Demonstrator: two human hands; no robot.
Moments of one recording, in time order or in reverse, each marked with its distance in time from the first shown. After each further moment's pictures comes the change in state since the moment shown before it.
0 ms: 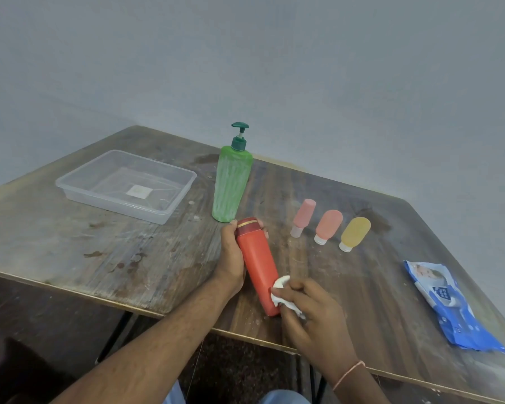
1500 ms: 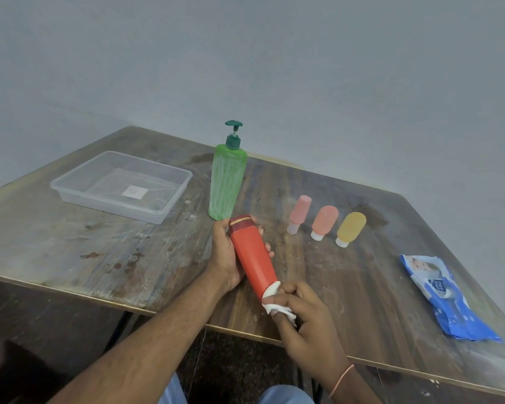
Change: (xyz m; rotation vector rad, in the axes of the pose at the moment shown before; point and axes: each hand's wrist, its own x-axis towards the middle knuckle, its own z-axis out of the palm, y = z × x) left_hand 0.003 0.004 -0.003 -0.286 -0.081 -0.207; right_hand -0.012 -0.016 0.006 0.258 -0.045 0.163
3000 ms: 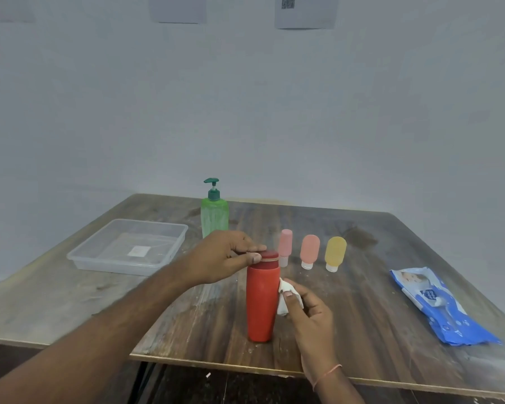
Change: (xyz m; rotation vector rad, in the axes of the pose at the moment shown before) left_hand -0.039 0.106 0.084 1.801 -0.471 0.554; right_hand 0.031 -0.017 -0.009 0.737 0.460 0.374
